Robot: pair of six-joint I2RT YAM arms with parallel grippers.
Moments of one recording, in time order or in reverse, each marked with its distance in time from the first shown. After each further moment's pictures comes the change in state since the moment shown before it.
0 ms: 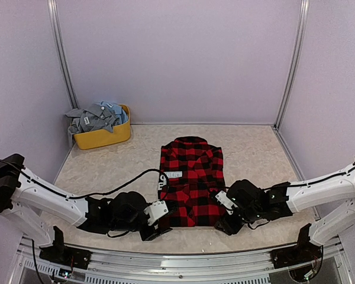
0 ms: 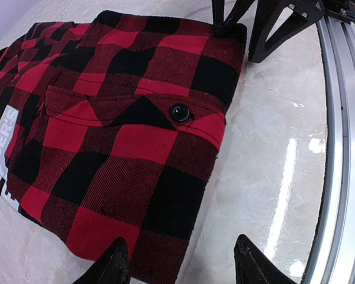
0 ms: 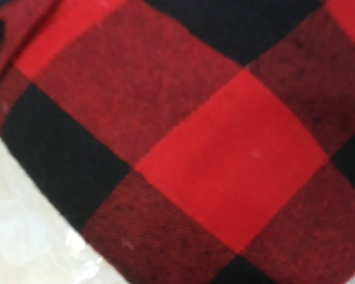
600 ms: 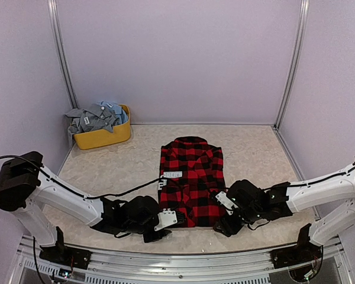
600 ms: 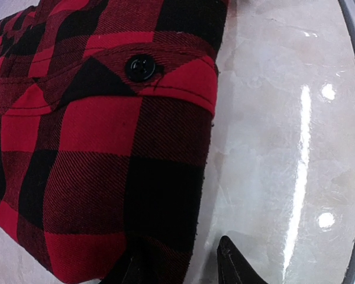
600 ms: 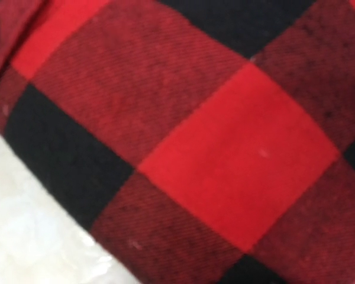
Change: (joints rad) left arm -0.003 0.165 0.098 -0.093 -0.018 0.188; right arm 0.000 0.021 0.000 -0.001 -0.032 0.037
